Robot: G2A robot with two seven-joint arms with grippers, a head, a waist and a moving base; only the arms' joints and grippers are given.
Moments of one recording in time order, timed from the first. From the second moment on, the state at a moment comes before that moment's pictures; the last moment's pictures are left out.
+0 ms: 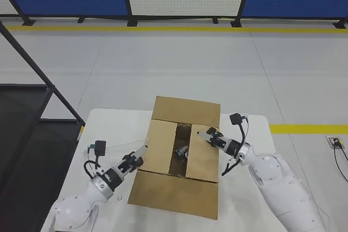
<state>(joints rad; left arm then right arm) 1.32 -1.19 -1.52 -1.89 0.02 0.02 -0.57 -0.72 -1.23 1.16 -1.12 -0.18 -0.50 0.53</state>
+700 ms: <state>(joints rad) 1.49 -1.16 -1.66 -1.90 -0.05 -0.03 -0.72 -0.71 -1.23 1.22 -1.06 -0.15 -0.49 0.32</state>
